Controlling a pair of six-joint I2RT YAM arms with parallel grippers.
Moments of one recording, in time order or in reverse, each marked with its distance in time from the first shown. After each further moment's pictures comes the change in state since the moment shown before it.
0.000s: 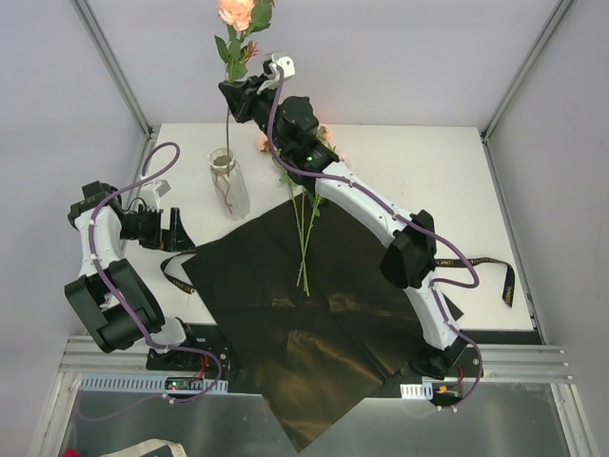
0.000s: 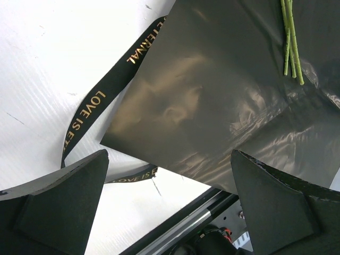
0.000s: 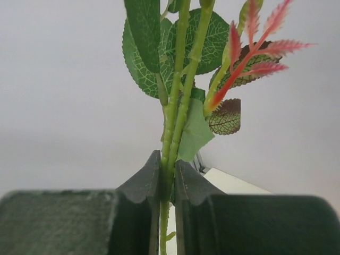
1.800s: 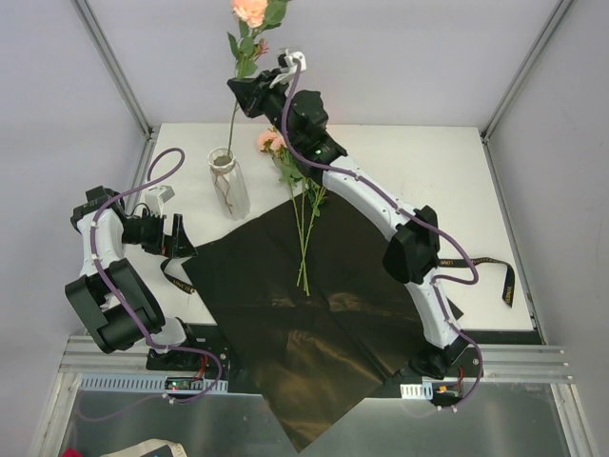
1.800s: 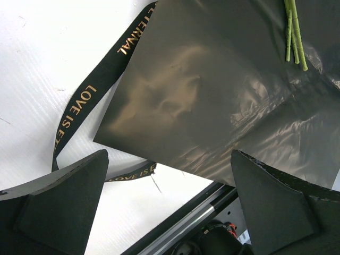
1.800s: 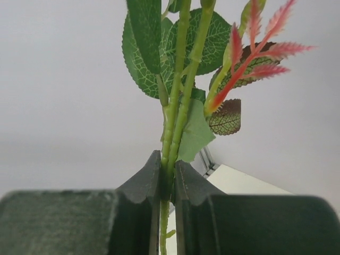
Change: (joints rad) left arm 0.000 -0.010 -0.044 -0.017 0.000 0.074; right arm -0.071 -0.011 -0.040 0.043 -0.079 0.141
